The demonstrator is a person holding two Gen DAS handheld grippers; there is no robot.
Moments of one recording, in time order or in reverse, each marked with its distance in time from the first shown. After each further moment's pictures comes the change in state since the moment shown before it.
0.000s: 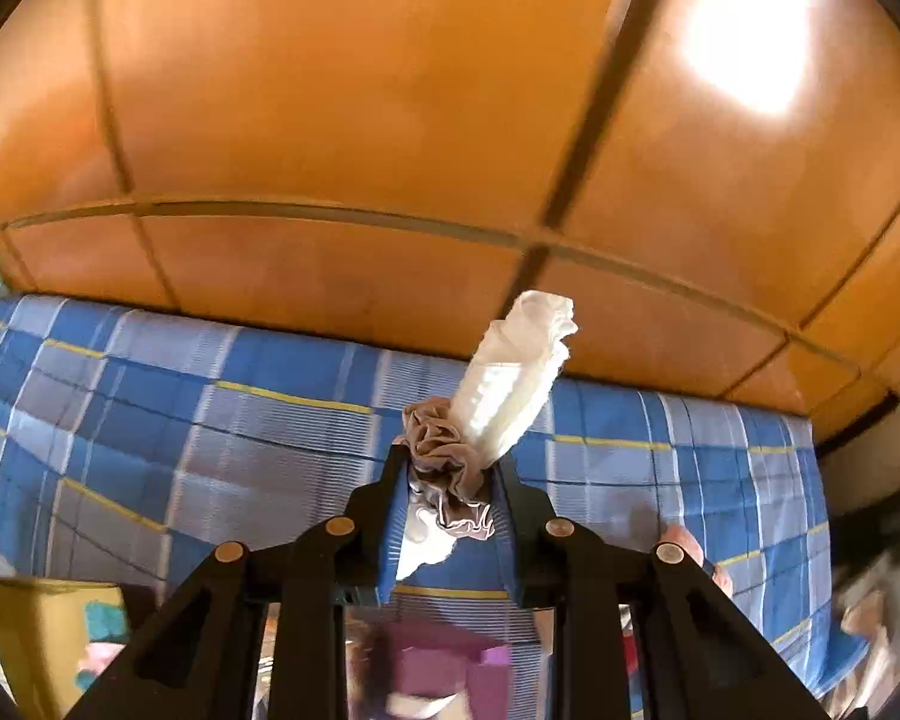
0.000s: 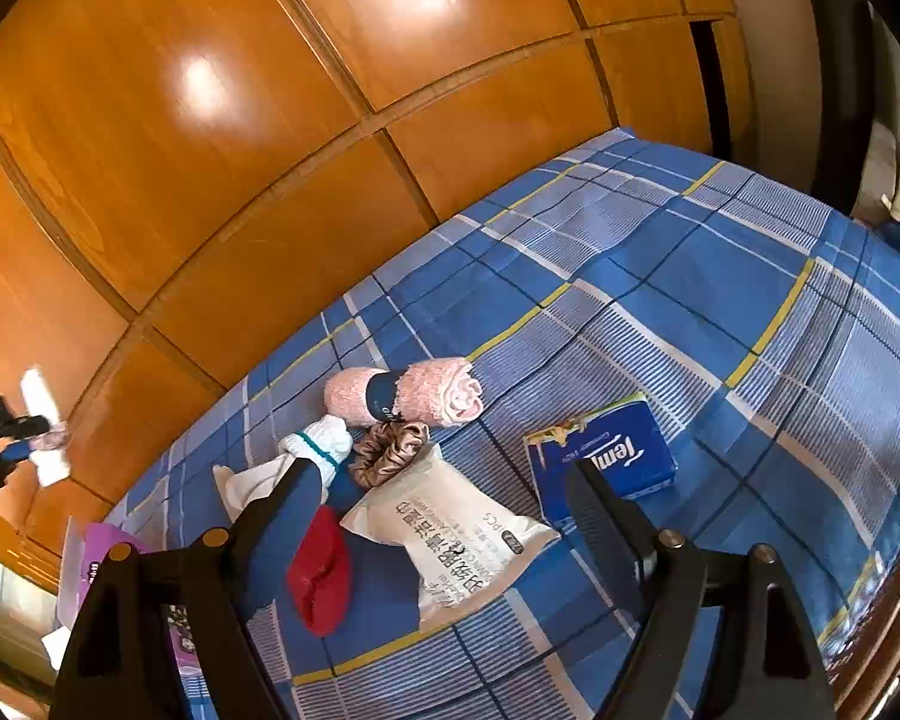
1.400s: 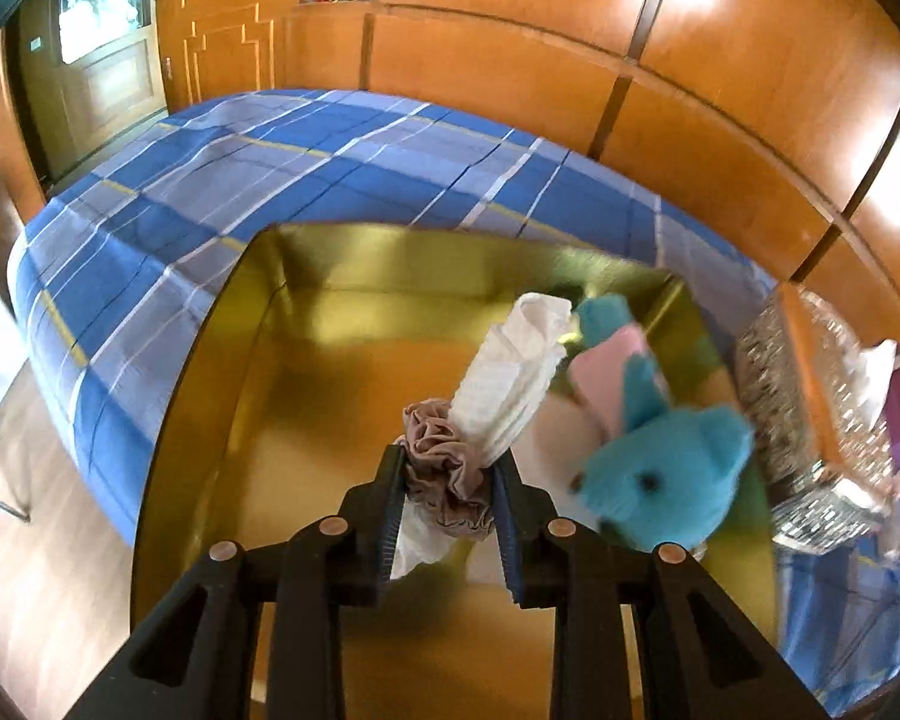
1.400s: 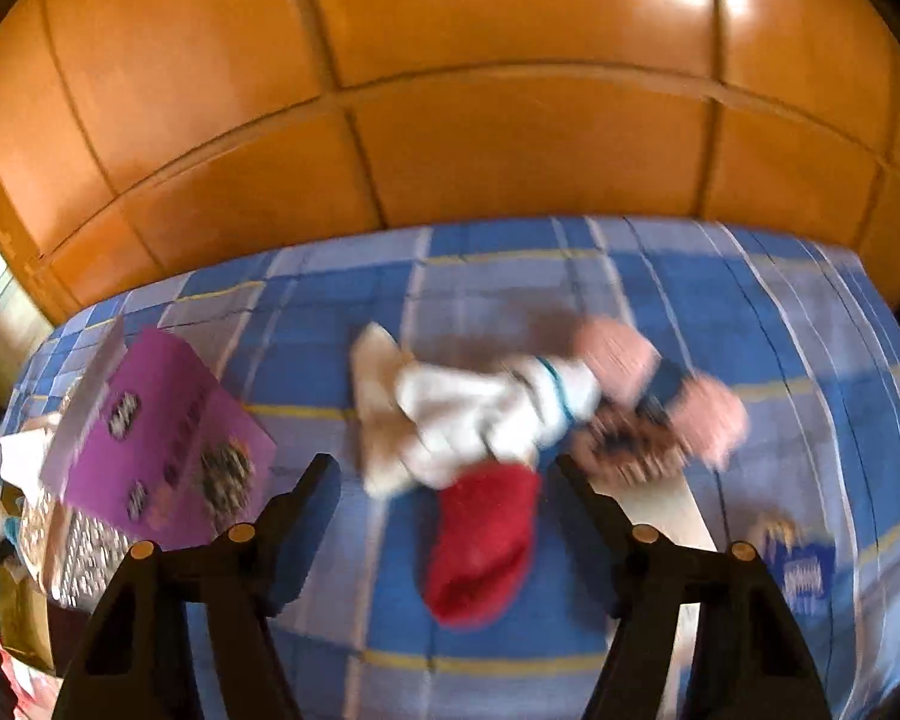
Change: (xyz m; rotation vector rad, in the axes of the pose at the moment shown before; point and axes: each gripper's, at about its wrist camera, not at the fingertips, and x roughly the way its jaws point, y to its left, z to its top) left arm -0.072 0.327 -0.285 -0.282 -0.054 0.244; right arm 0.070 0.169 -0.031 -0.620 0.227 0.149
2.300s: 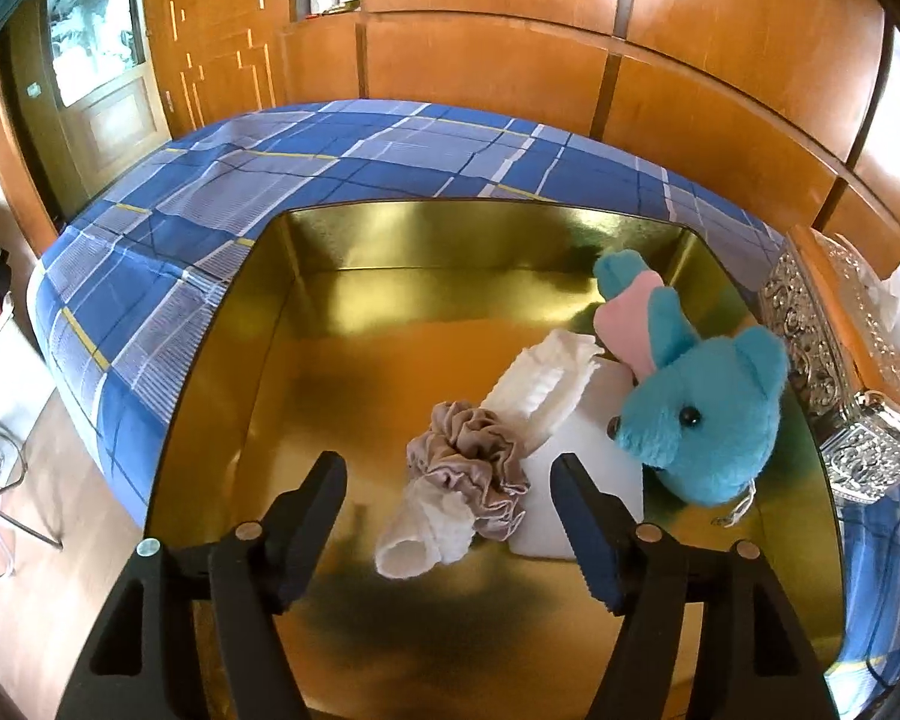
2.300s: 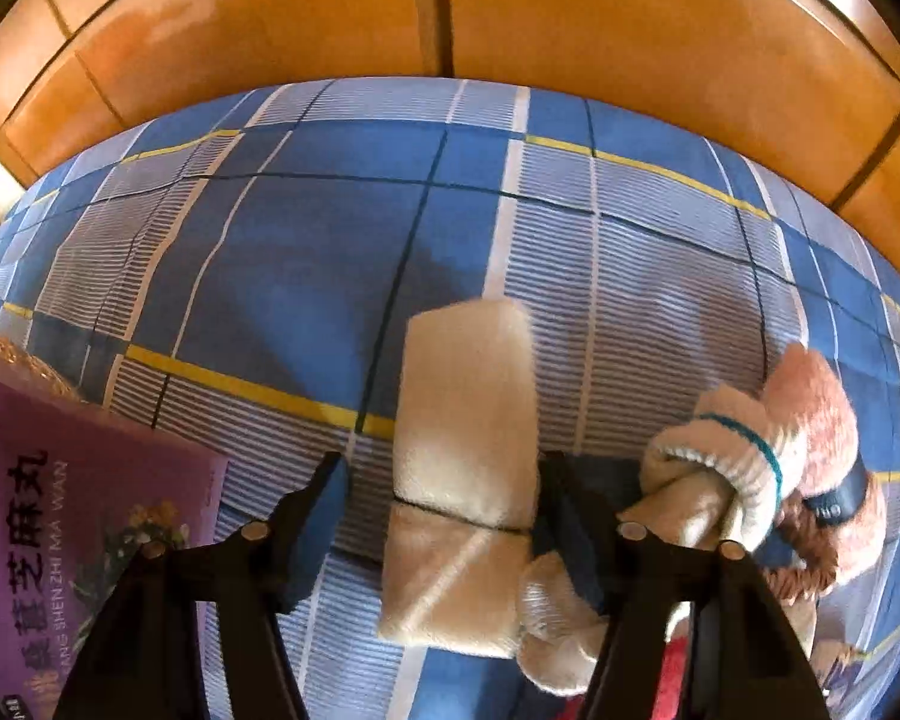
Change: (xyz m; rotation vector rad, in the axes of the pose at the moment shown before) left arm 0.001 -0.006 -0.020 0.077 -0.038 0.064; right arm 0.127 0.036 0.008 -0.120 0.328 -0.045
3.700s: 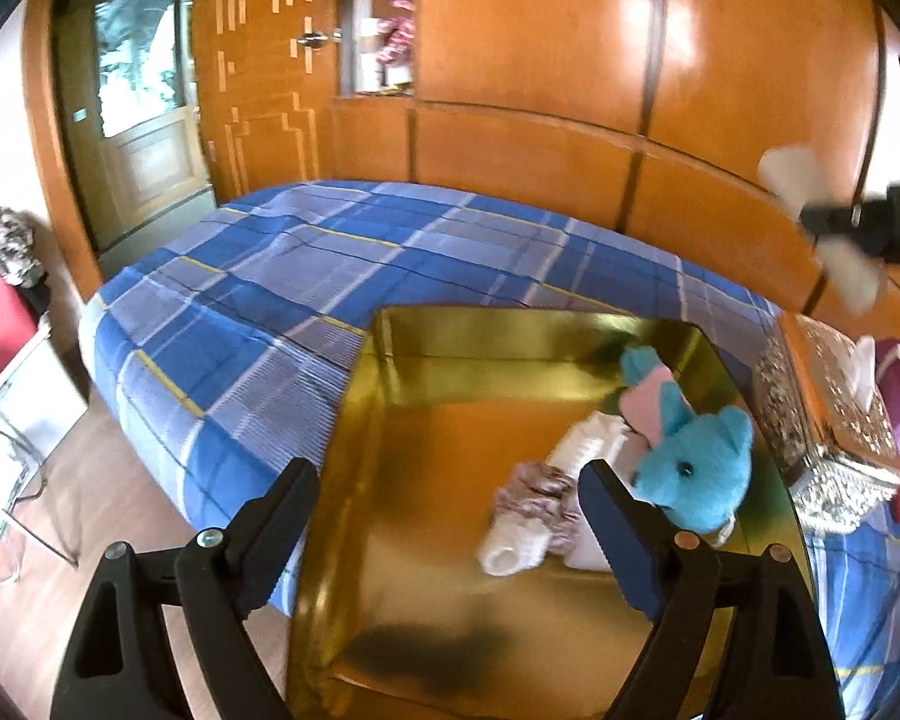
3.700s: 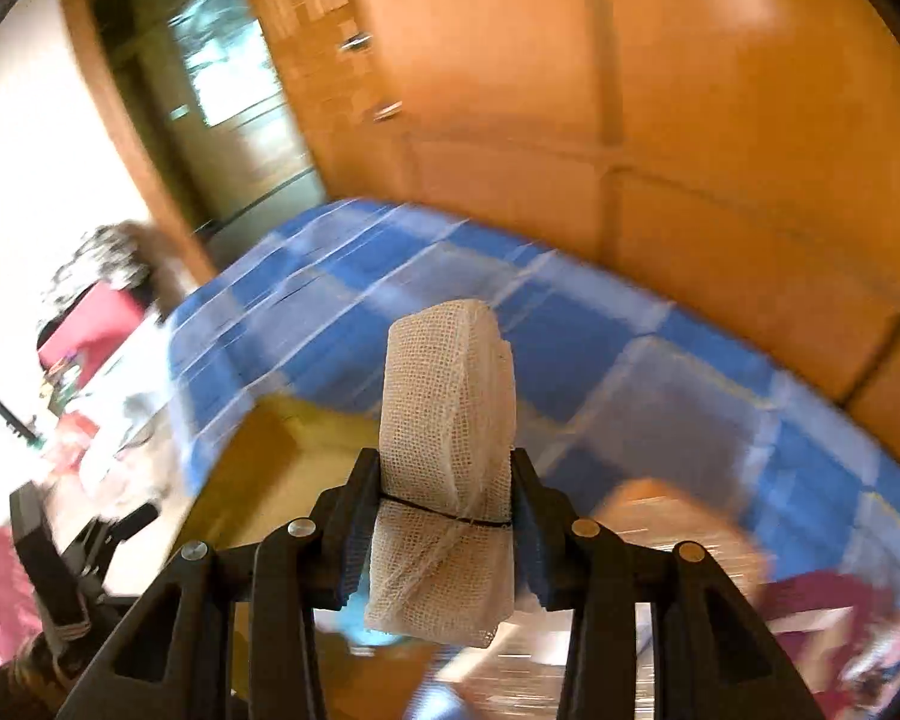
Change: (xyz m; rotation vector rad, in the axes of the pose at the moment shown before) left arm -0.067 0.041 0.001 -0.047 -0.187 0.048; right arm -0.172 0.326 -0.010 -0.495 -0.229 0.492
